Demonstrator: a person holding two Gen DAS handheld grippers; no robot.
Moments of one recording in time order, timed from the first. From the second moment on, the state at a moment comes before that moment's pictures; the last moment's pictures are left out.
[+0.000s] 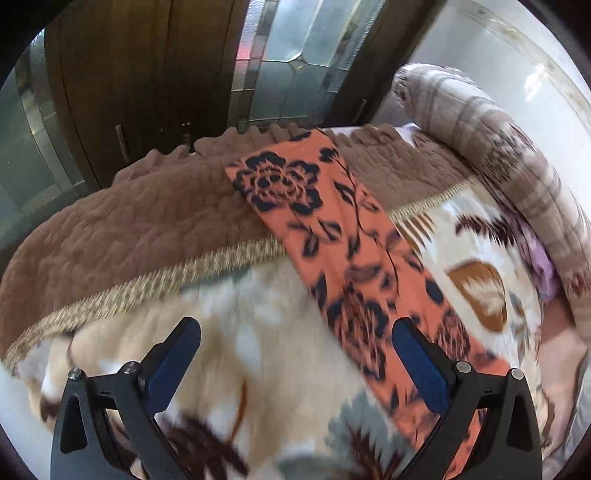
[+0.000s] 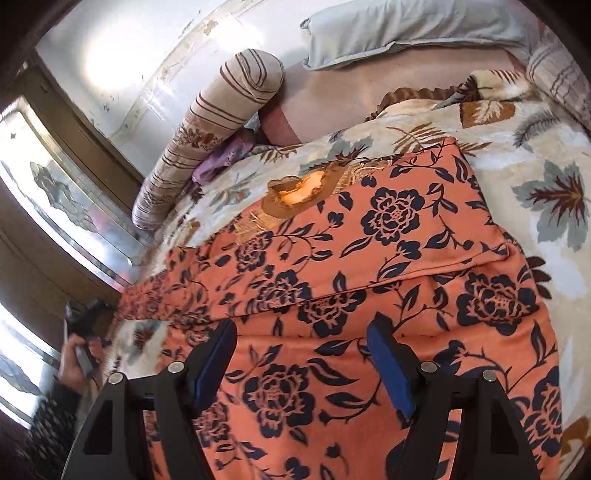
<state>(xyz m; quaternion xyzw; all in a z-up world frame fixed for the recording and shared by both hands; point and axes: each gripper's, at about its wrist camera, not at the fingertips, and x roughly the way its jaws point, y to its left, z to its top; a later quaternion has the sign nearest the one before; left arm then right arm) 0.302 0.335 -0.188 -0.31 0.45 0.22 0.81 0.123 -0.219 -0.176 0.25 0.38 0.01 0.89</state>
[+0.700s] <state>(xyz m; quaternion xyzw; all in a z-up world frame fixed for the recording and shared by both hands) 0.338 0.167 -0.092 -0.09 0.35 0.01 0.93 0.134 -0.260 -0.171 0.29 0.33 -0.06 0.90</state>
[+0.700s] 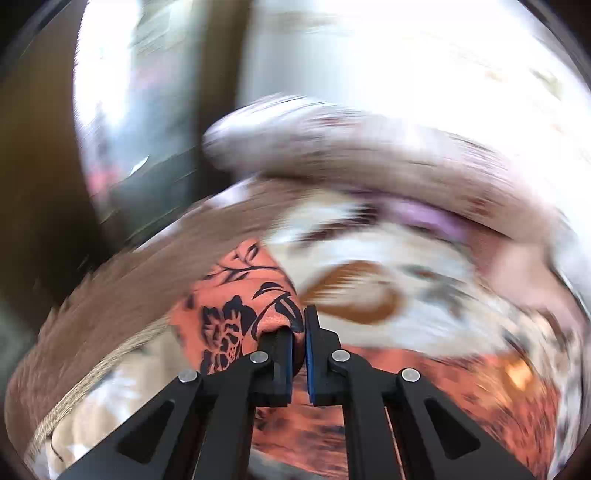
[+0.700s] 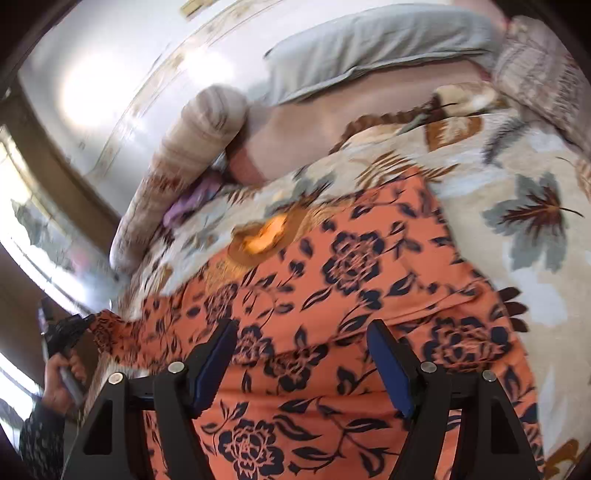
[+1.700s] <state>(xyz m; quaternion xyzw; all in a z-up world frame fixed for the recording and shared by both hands) 0.250 -0.013 -0.144 0.00 0.42 -0.08 0.91 0.159 -0.264 -0.174 0.30 0.38 -0.03 0.88</state>
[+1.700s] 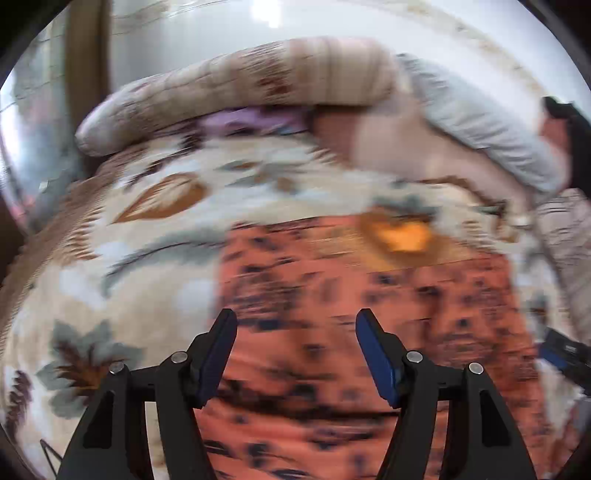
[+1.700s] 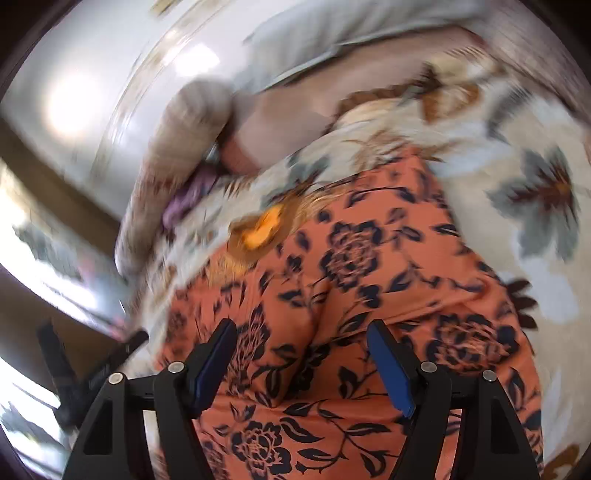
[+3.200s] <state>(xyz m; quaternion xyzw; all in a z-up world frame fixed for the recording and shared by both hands) 0.276 0.013 -0.183 0.04 0.44 -0.02 0.89 0.184 -0.304 -0.219 0.20 0.43 -0.17 0.86</state>
